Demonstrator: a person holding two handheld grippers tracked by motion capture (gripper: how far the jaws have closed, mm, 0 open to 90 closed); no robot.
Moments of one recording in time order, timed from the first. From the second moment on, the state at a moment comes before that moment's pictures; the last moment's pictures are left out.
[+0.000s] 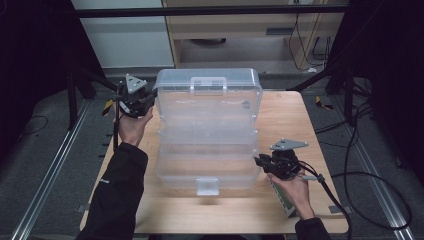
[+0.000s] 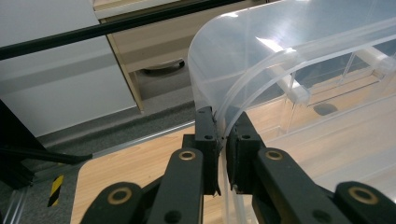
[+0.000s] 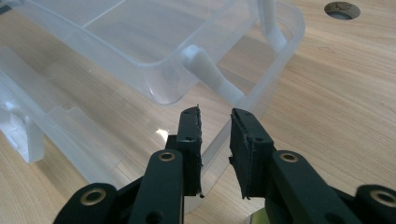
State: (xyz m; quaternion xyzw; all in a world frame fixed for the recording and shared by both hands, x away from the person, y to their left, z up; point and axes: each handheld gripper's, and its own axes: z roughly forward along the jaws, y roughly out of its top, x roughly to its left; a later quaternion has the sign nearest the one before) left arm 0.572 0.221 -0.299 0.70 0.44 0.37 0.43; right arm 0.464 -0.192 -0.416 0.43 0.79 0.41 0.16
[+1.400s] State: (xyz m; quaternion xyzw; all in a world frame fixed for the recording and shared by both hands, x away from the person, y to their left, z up) left arm 0.616 0.214 -0.306 0.68 0.46 0.37 0.43; right arm 0.464 -0.191 -0.416 0.42 0.79 0.40 0.16
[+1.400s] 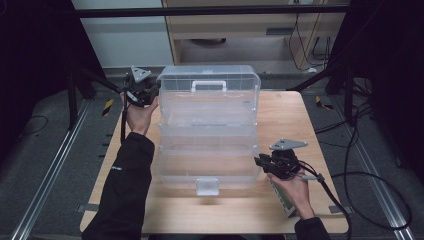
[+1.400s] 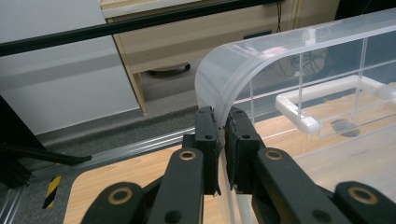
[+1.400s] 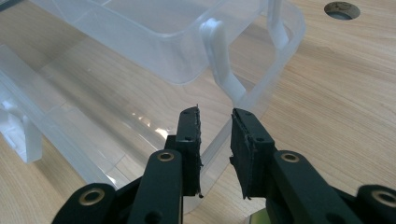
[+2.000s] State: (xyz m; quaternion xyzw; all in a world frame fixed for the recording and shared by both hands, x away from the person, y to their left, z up) left arm 0.631 0.214 -0.310 0.68 0.47 0.37 0.43; right arm 0.464 -0.190 -0.416 0.42 0.79 0.40 0.17
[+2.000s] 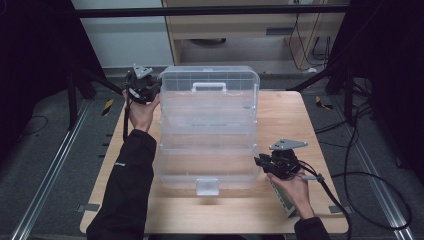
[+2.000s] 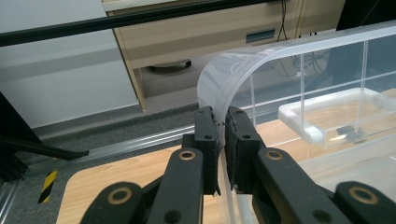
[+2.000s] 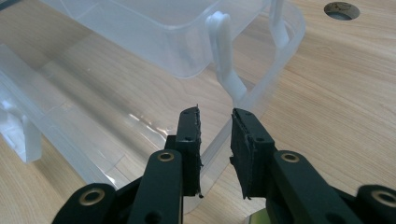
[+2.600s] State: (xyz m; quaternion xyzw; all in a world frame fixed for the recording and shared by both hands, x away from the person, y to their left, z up) left arm 0.641 0.213 -0.313 0.69 0.47 0.36 0.41; right arm 0.464 -0.191 -0.416 0.42 0.80 0.40 0.17
